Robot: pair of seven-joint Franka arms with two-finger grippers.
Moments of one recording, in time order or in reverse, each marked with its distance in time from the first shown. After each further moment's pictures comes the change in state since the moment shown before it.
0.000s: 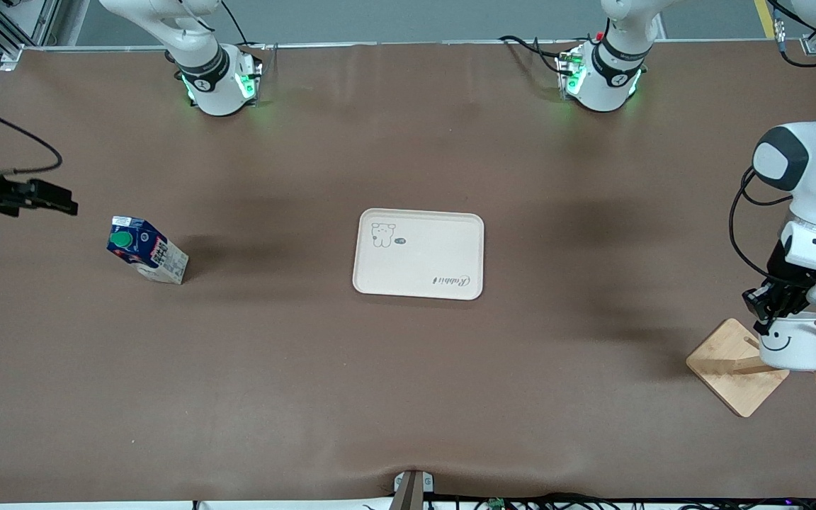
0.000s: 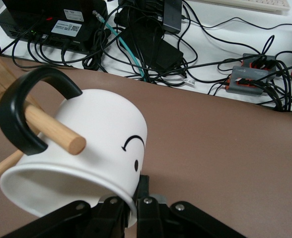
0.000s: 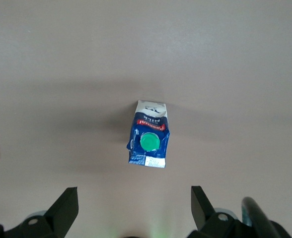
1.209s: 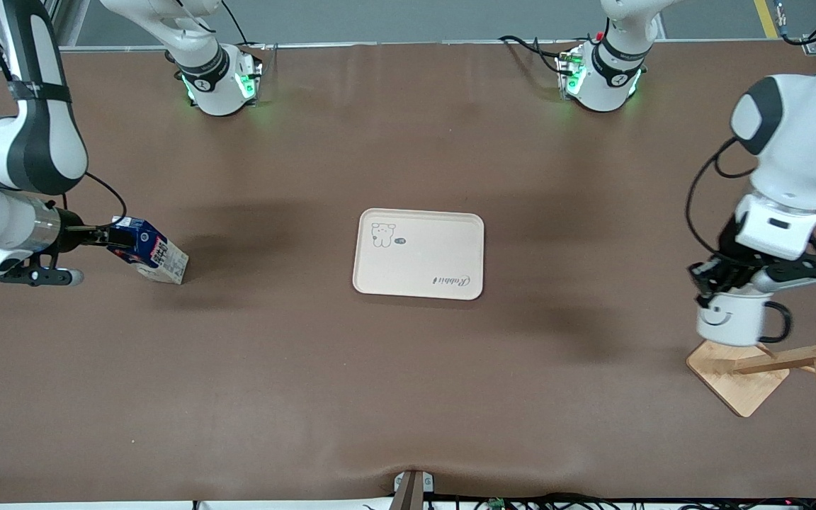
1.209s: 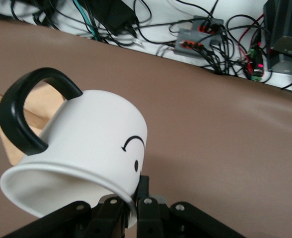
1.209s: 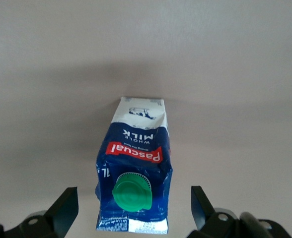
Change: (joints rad) left arm -0.006 -0.111 -0.252 0.126 -0.005 -0.457 -0.292; right arm -0.026 0.031 -0.007 -0.424 0.001 0.379 0.066
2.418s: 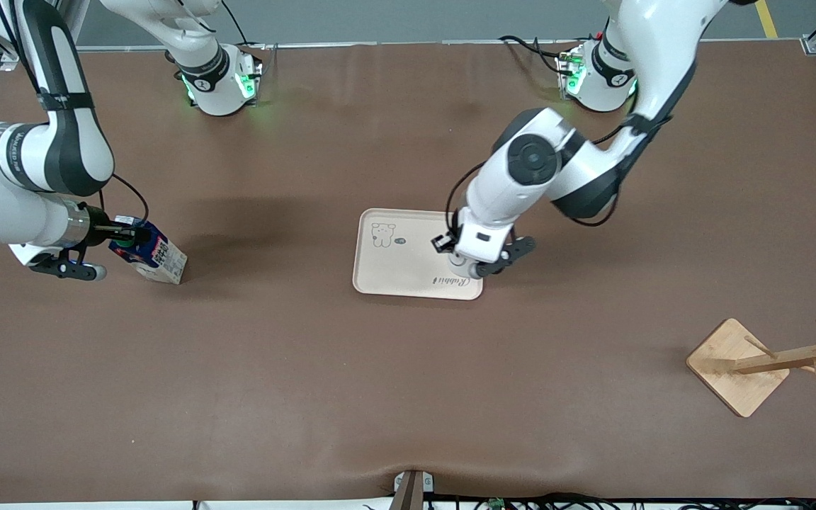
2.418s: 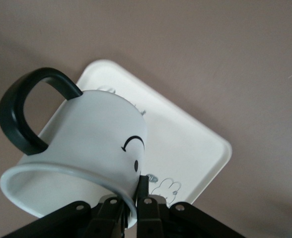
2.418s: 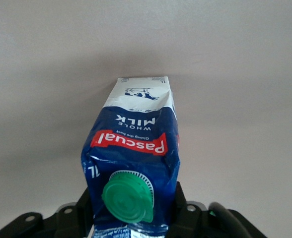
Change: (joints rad) left arm -0.534 0.462 -0.081 0.274 -0.001 -0.238 -0.815; right arm -0.003 -0.007 0.005 -0.083 0.003 0.028 0.095
